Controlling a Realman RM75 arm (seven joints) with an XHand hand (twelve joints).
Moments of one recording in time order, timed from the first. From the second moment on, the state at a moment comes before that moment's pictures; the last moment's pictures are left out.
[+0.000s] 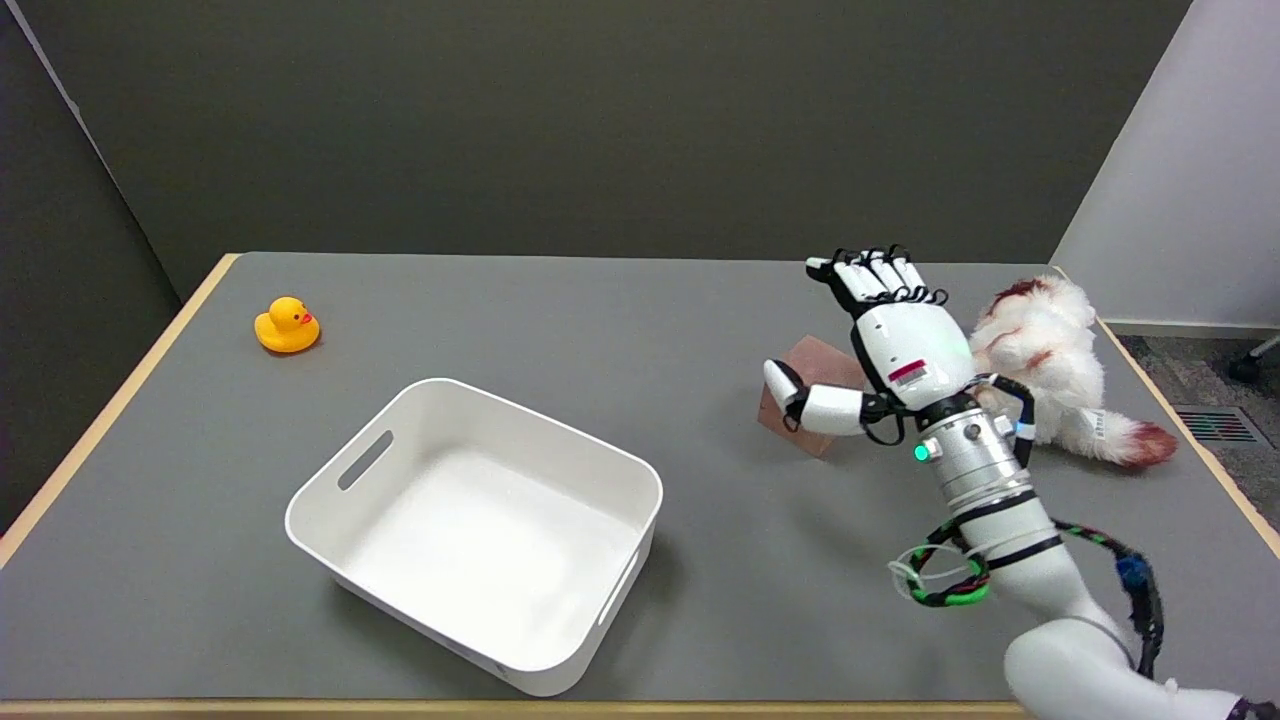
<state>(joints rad) -0.26 -0.98 -1.87 1.60 1.00 0.80 -0.26</state>
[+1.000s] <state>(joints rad) -0.19 -1.07 -2.09 1.59 1.43 1.00 -0.69</state>
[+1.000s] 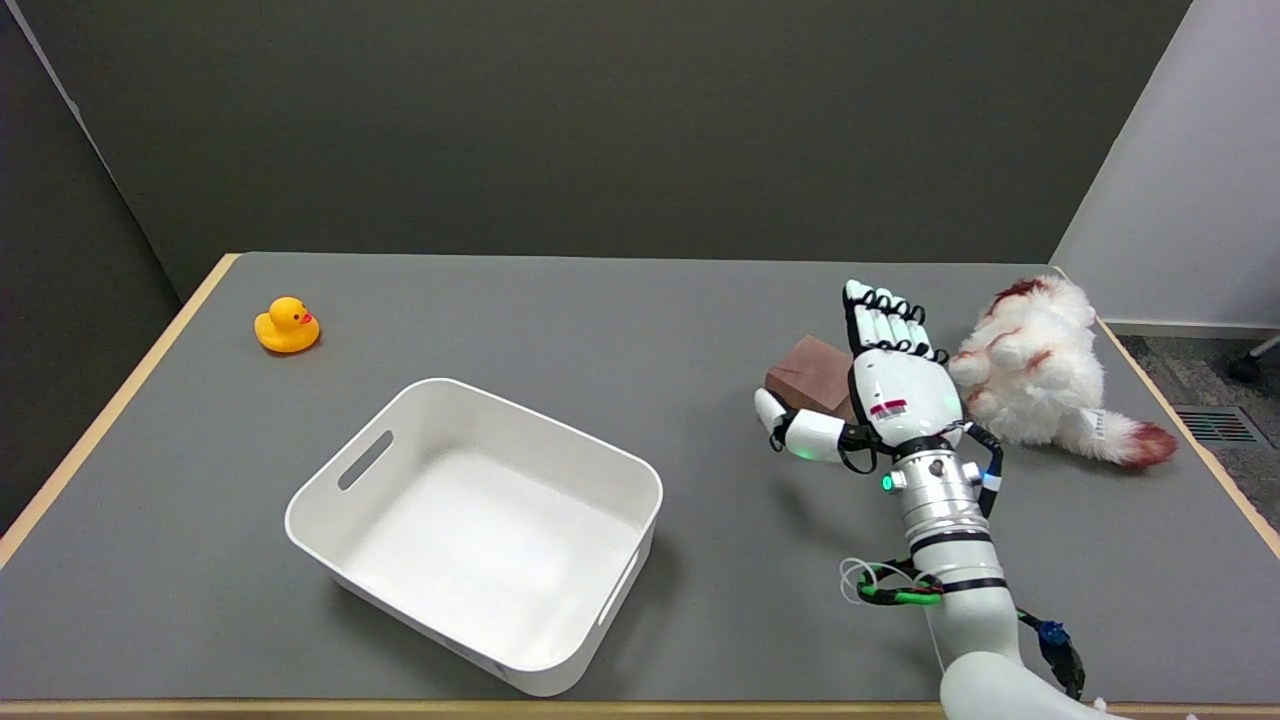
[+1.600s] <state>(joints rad) -0.14 -1.09 -2.11 1.54 1.53 1.00 -0.72</state>
